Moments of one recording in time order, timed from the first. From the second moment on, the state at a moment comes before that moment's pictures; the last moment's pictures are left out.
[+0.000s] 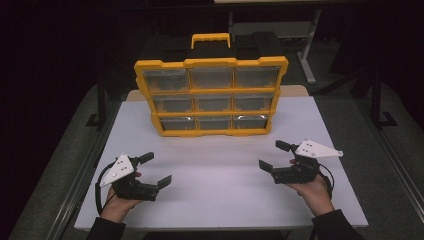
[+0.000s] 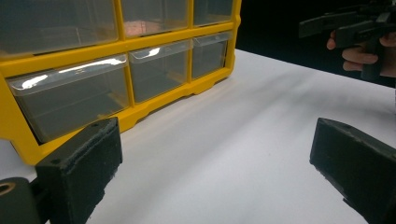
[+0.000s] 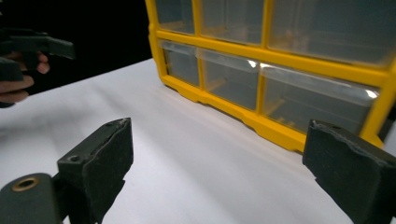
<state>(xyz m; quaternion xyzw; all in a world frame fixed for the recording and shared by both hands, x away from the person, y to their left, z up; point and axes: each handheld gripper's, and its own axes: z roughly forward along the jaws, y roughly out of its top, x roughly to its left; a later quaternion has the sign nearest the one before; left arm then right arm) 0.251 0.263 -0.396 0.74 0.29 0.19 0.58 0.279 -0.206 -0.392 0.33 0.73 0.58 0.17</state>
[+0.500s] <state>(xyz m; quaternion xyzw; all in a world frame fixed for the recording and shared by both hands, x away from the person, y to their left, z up) 0.252 0.265 -0.397 0.73 0.30 0.20 0.58 0.259 -0.229 -0.408 0.35 0.70 0.57 0.22</state>
